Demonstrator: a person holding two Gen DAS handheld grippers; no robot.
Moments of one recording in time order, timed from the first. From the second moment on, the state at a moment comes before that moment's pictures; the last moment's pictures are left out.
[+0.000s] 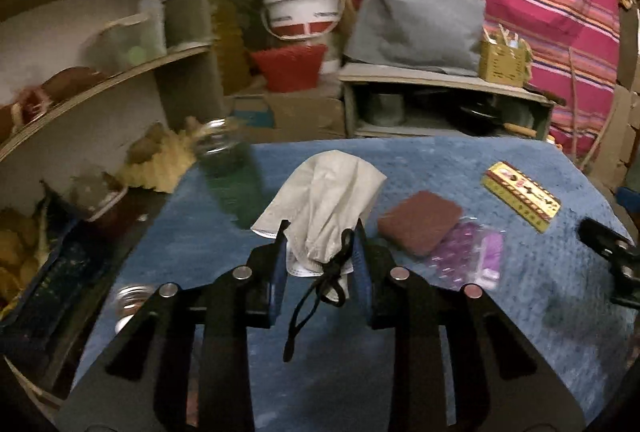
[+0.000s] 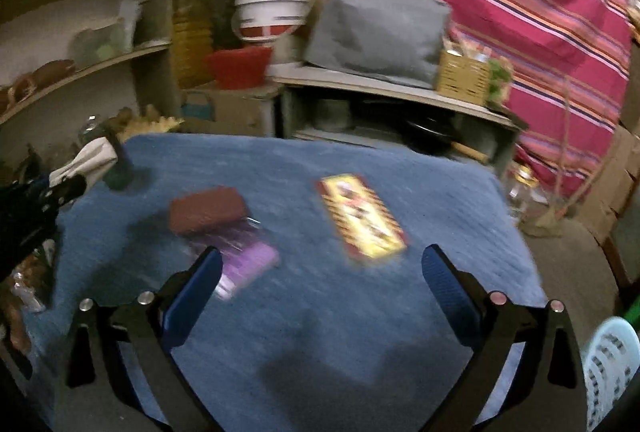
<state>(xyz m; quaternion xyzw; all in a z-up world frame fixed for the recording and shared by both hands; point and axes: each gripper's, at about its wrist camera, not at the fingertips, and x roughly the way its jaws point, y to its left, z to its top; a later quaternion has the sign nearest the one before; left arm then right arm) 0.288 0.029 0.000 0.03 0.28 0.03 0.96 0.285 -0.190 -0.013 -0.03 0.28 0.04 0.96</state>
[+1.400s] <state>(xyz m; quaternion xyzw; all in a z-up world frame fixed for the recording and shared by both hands) 0.260 0.115 0.008 -0.05 0.28 0.07 0.96 0.365 -0.101 -0.027 -0.13 0.31 0.10 0.93</state>
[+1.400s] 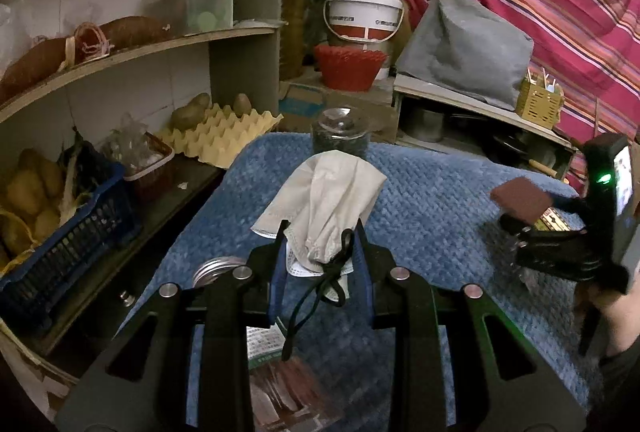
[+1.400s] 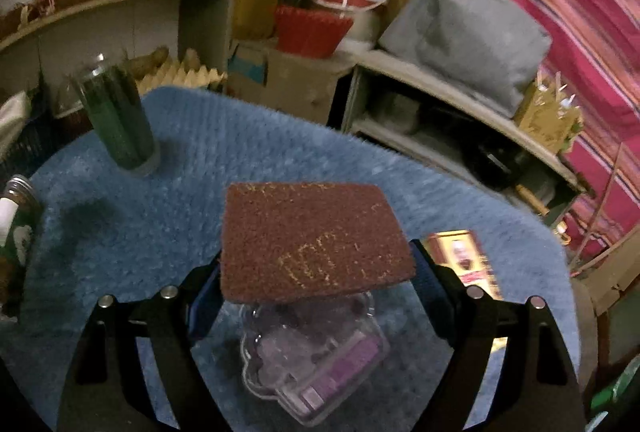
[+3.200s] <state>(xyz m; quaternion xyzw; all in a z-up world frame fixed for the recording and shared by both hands) 0.177 -0.222 0.004 0.08 0.24 -0.18 0.95 0.089 -0.449 0.023 0.03 0.23 -0.17 0.96</state>
